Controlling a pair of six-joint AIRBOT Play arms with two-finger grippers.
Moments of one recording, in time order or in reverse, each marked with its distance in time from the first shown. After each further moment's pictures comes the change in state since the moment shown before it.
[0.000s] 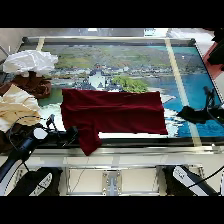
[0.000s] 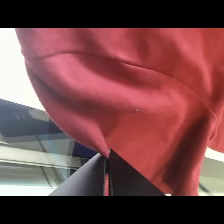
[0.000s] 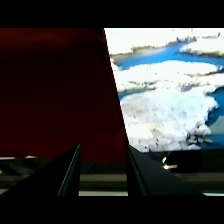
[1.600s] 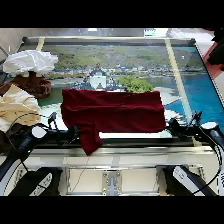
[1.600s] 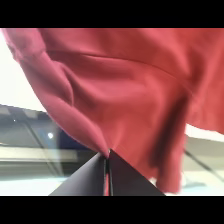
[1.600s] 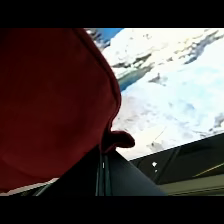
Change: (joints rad) left arm 0.000 0.027 0.053 -0.033 -0.084 0.100; right arm 0.001 0.056 -0.367 0.237 -0.267 0.125
